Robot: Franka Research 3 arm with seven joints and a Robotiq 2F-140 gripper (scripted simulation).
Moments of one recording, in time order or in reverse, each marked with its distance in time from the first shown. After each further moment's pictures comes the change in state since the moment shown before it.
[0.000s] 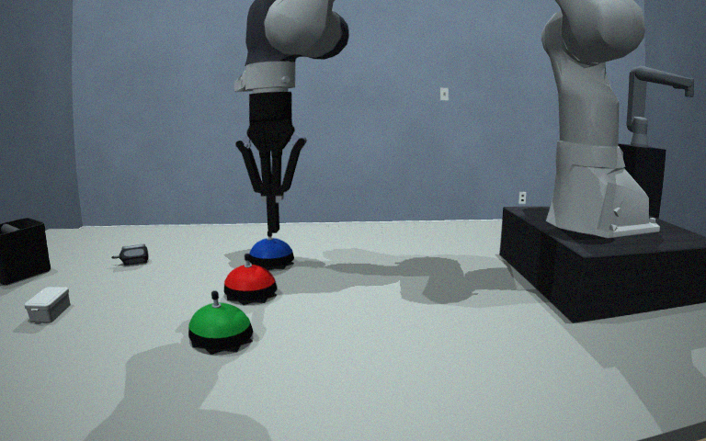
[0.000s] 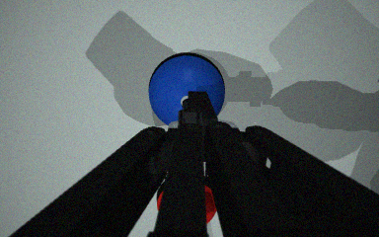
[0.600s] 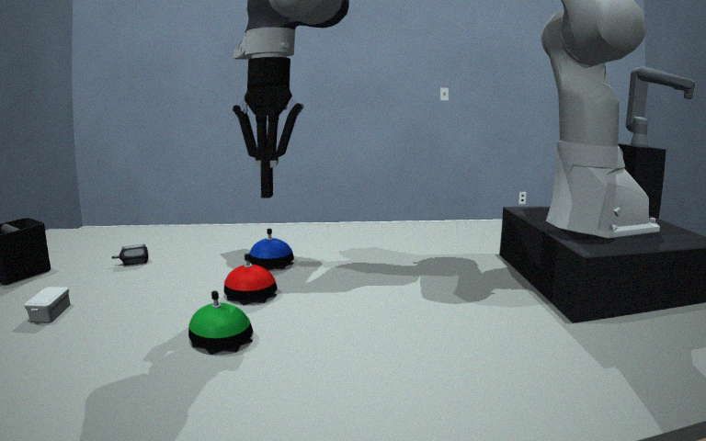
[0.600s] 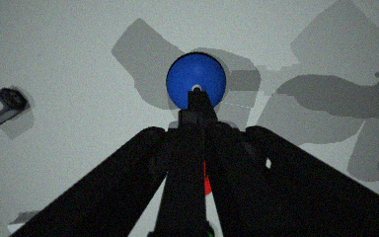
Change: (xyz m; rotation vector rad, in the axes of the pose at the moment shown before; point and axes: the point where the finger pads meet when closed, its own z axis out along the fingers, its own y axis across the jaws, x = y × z) arm 0.001 -0.009 -0.063 0.030 0.001 -0.008
